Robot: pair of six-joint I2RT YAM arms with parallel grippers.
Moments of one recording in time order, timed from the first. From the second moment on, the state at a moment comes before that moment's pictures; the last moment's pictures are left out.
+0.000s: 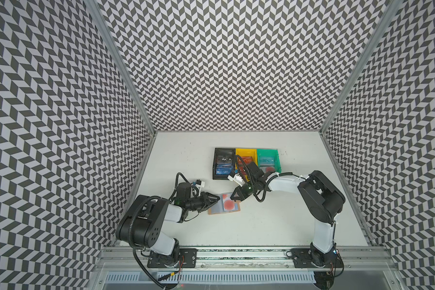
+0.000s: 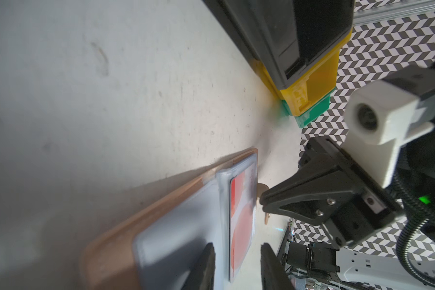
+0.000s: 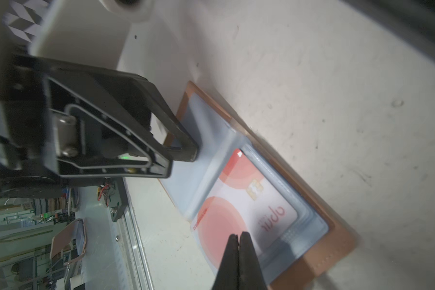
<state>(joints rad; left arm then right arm) -0.22 1.53 0.24 0.62 0.86 -0.89 0.69 1.94 1.10 -0.24 -0.68 0.16</state>
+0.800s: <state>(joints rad) -0.25 1.62 0.26 0.67 0.86 -0.89 0.69 1.96 1.13 -0.25 -0.62 0.15</state>
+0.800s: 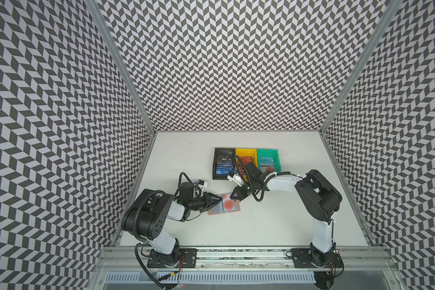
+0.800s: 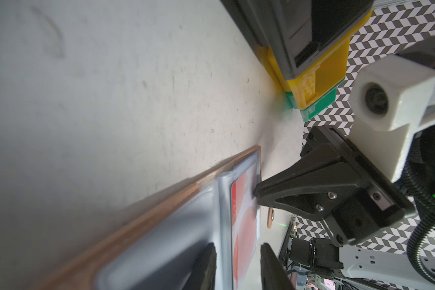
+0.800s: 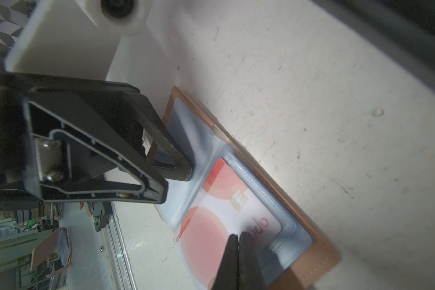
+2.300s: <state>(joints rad) -0.26 1.67 0.26 0.72 0.87 -0.88 0.70 1.94 1.12 -0.25 -0.55 0.14</state>
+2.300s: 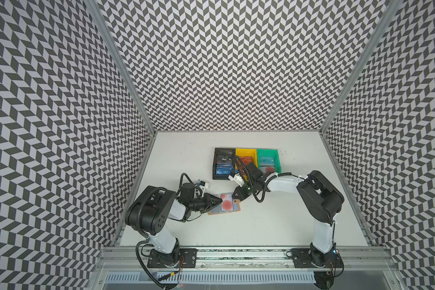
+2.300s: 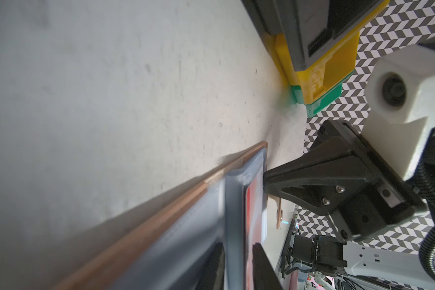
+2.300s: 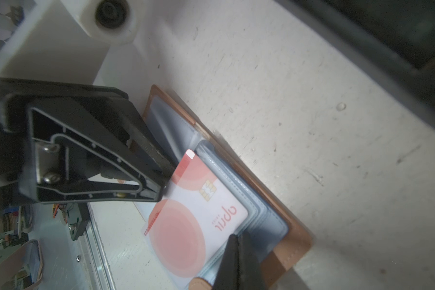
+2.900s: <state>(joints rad) -0.28 1.69 0.27 0.73 0.87 -0.88 0.70 1.95 1.12 -0.25 -0.55 0.14</state>
